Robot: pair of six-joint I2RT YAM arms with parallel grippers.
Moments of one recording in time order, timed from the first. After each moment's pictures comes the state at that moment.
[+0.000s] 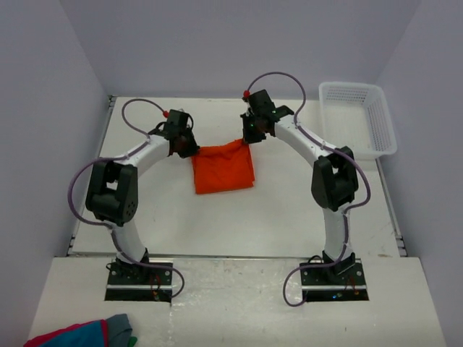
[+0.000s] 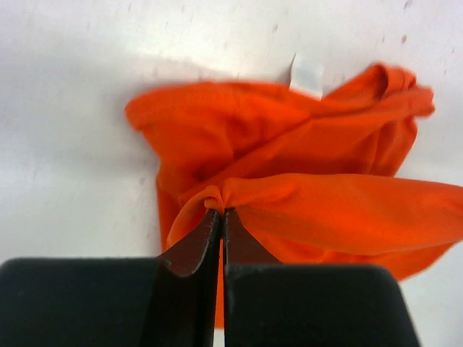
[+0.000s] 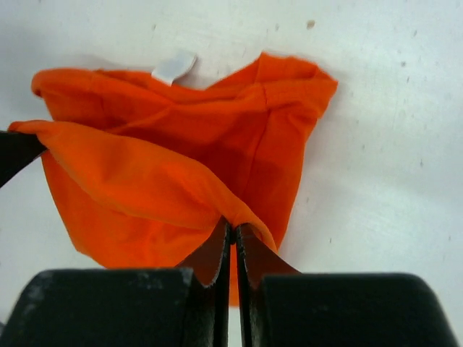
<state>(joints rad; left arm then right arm) -0.30 1.74 1.22 -0.39 0.01 -0.68 0.51 2.03 1.78 -0.68 -0.08 0.35</state>
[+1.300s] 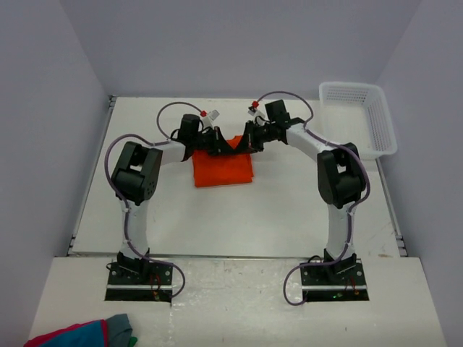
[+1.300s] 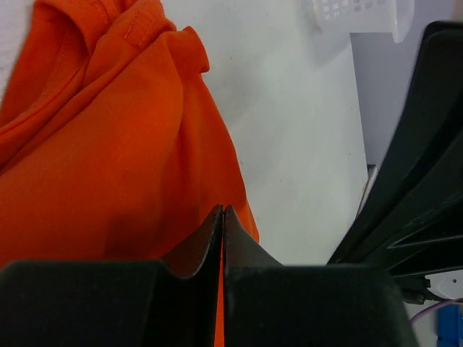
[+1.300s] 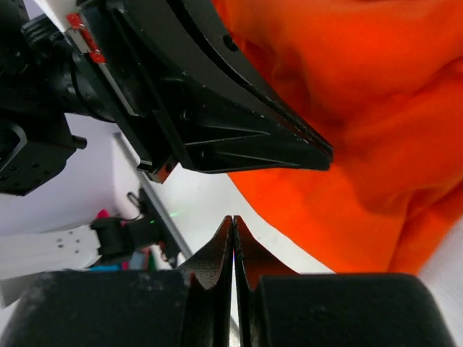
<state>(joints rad) -0.32 2.11 1.31 0.23 0.77 -0.62 0.37 2.05 1.60 -0.40 -0.77 0.52</state>
